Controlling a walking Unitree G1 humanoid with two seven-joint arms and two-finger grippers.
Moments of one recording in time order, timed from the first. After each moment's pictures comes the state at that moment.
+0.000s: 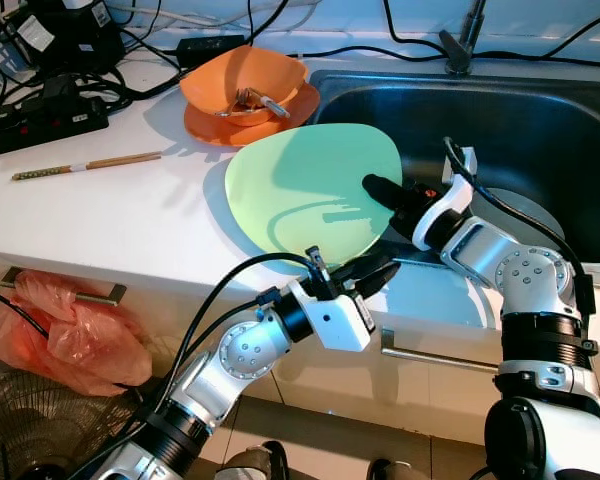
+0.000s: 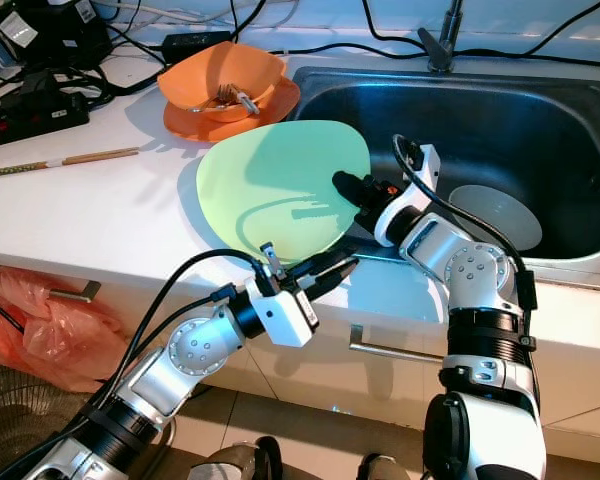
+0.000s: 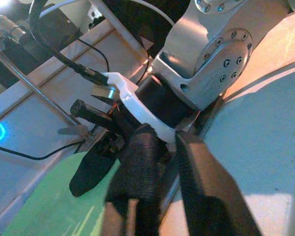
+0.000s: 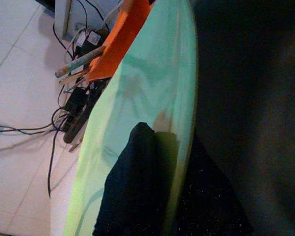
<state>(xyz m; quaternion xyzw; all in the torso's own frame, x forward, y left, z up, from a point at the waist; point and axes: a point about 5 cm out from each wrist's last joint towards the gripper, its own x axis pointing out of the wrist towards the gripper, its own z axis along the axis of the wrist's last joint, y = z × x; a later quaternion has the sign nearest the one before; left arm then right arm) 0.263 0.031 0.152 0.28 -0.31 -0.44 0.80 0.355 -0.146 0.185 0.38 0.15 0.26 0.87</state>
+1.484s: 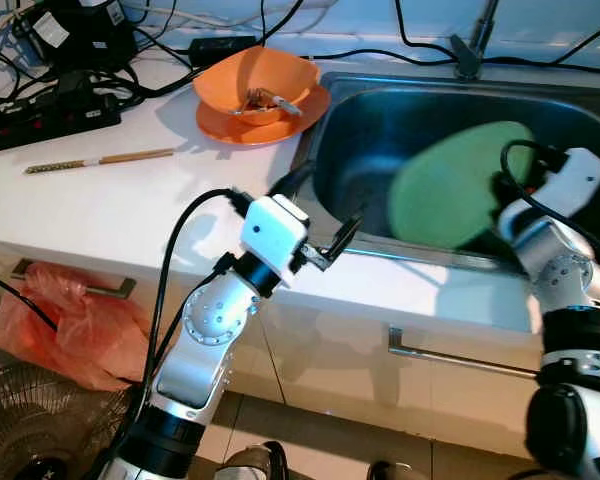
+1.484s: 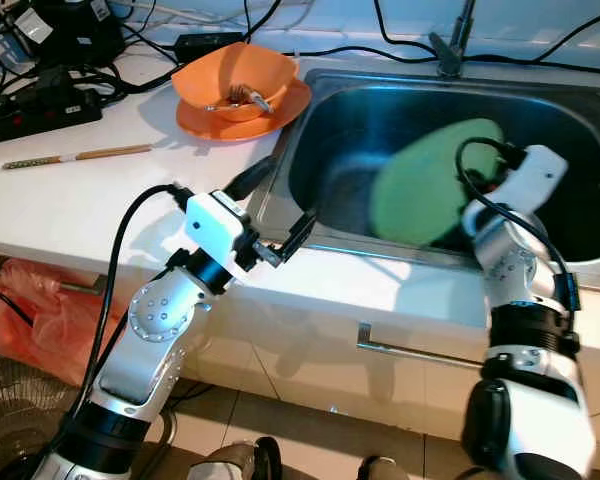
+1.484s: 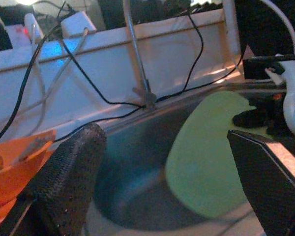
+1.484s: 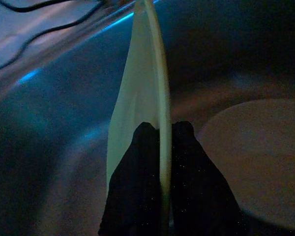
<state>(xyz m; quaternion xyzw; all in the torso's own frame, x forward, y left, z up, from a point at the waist) 0.284 0.067 0.192 0.07 -0.22 -0.33 0.92 0.368 -0.263 0.176 0.22 0.05 -0.11 0.97</state>
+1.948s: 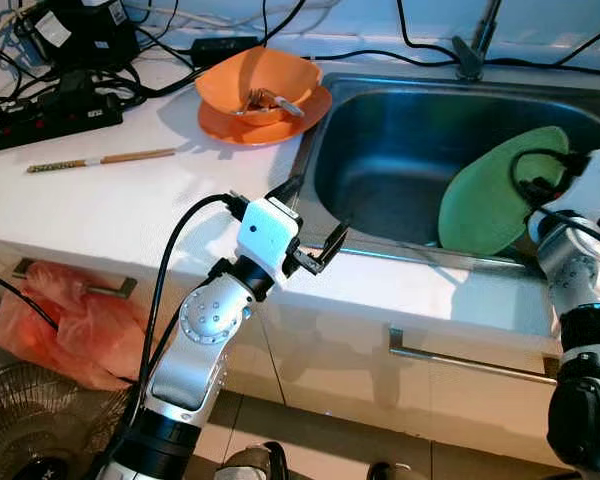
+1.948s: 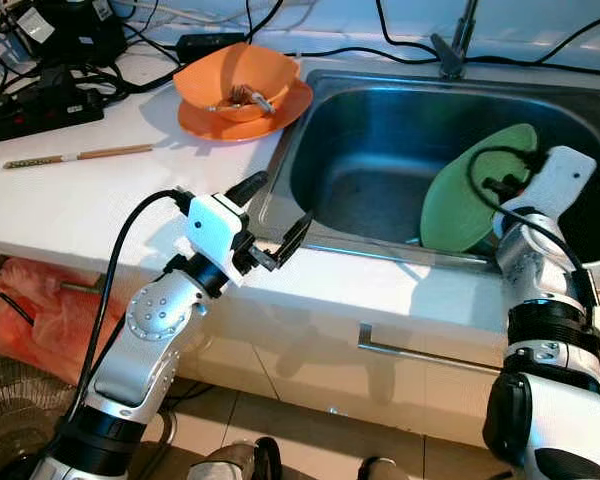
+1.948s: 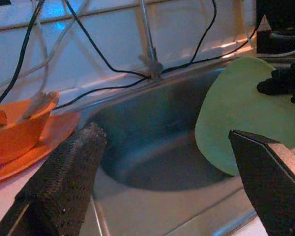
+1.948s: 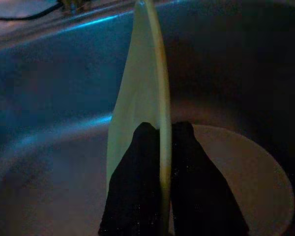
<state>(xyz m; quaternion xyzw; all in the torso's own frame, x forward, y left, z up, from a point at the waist) 0.289 0.074 0.179 0.07 -0.16 -0.31 0.93 0.367 -0.286 0.173 0.11 0.05 -0.16 0.98</state>
